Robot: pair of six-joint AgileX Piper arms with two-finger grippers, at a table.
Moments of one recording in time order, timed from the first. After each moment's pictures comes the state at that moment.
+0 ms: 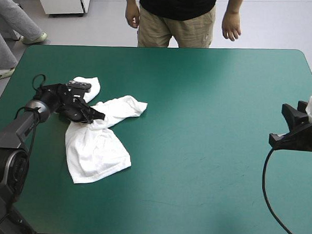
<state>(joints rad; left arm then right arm) -0.07 1.78 -1.23 -0.22 0.76 0.30 0.20 0.78 -1.34 0.02 0.98 -0.08</state>
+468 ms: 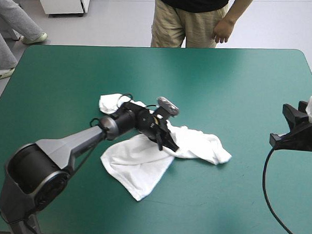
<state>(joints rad) -0.72 1.89 -1.36 -0.25 0.66 0.29 0.20 0.78 -1.34 0.01 0.98 -0.08</state>
